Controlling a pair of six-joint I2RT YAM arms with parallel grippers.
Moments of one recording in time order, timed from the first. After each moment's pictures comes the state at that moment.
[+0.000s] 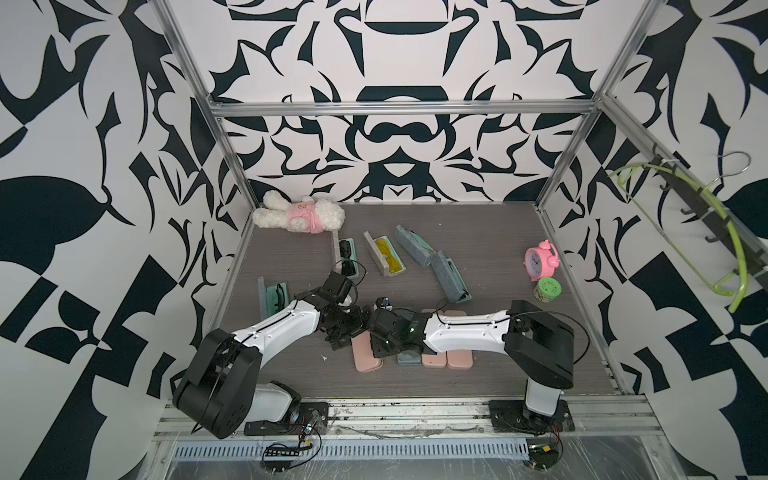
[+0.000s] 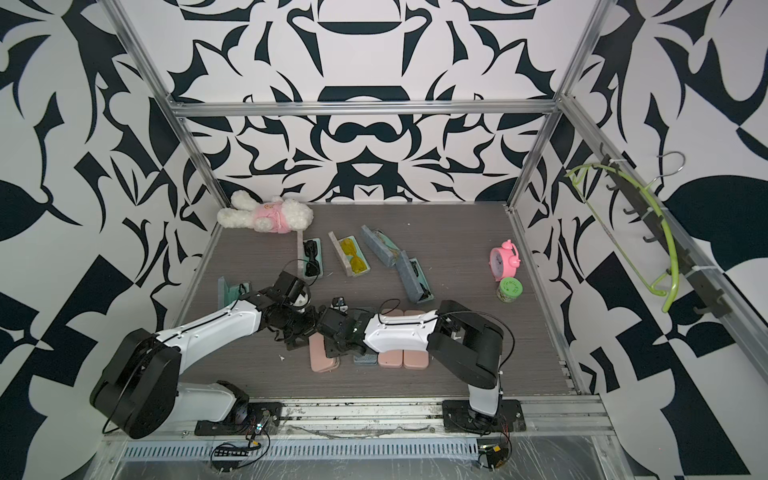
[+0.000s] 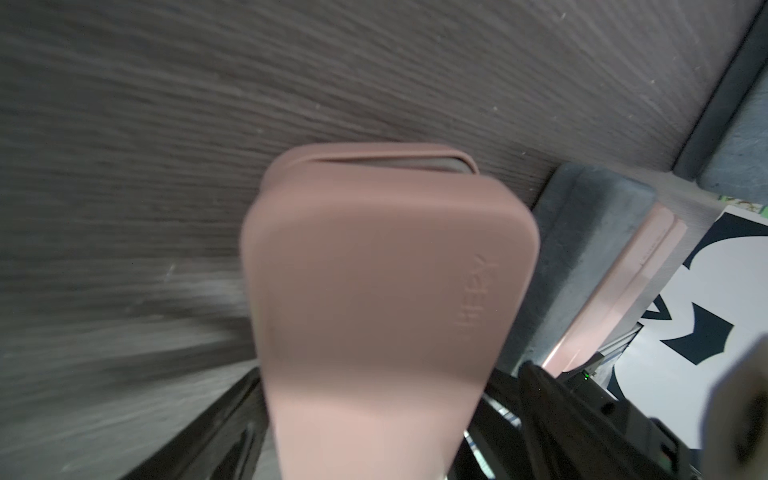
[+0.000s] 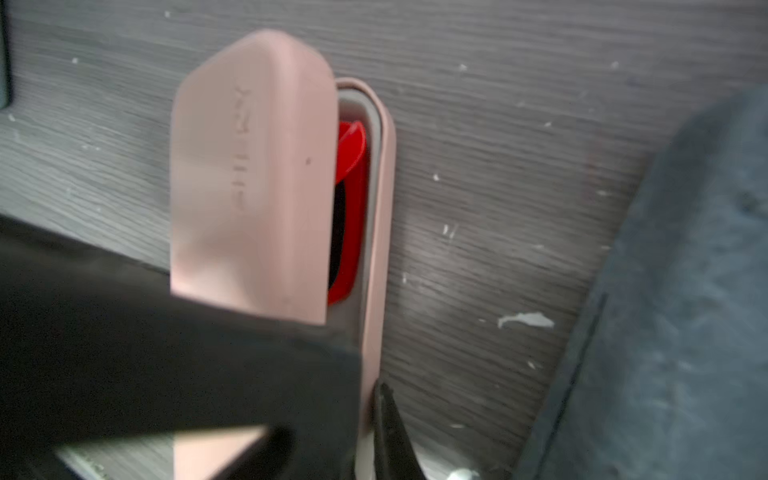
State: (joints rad) left arm -0.52 1.37 0.69 -0.57 0.44 -0.84; right arm 1.17 1.84 1.09 -0.31 0.07 0.90
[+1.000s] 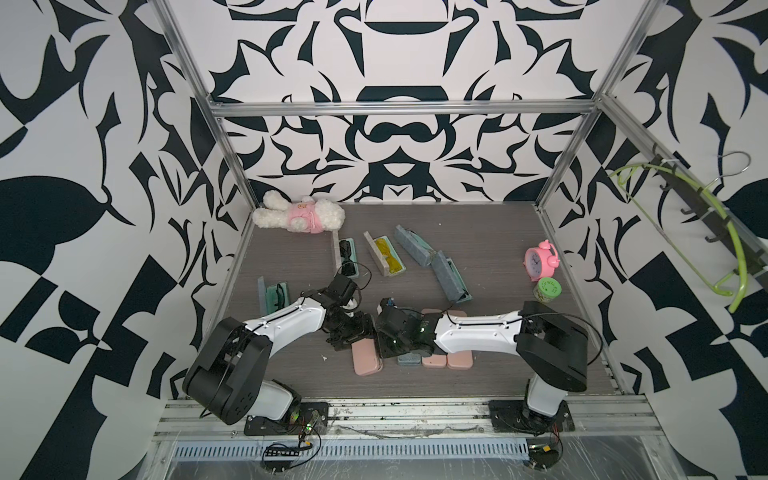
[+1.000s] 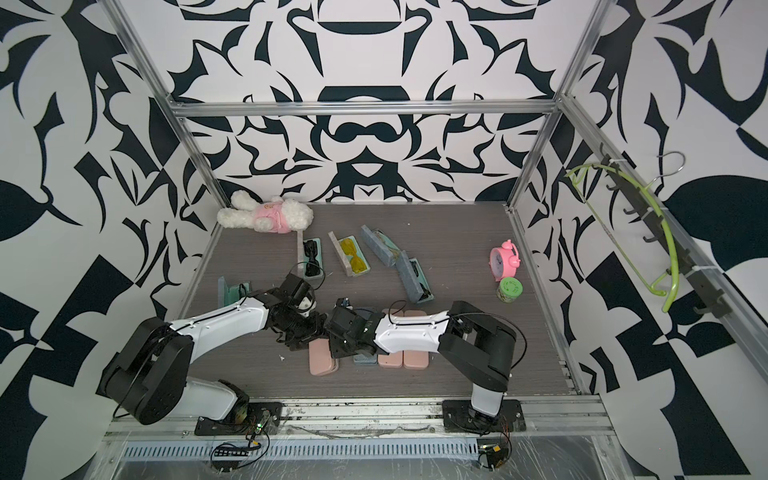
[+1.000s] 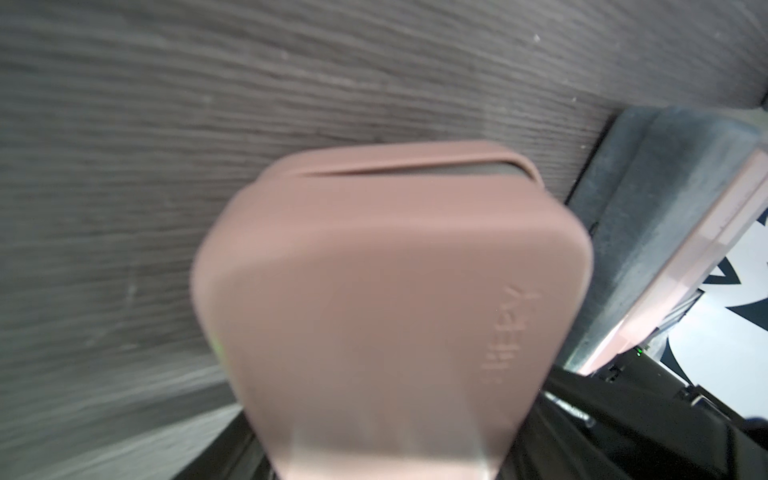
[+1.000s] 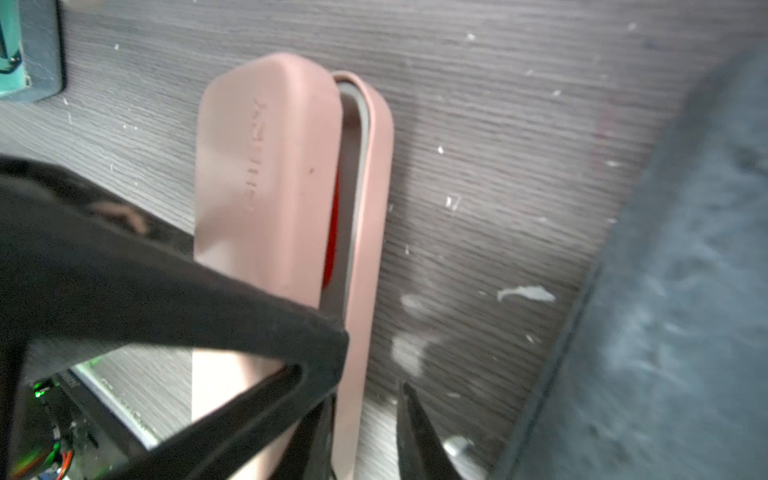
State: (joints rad) left arm -0.54 1.44 0.70 -0.60 0.44 -0.71; right arm 1.13 1.75 0.99 -0.24 -0.03 0.89
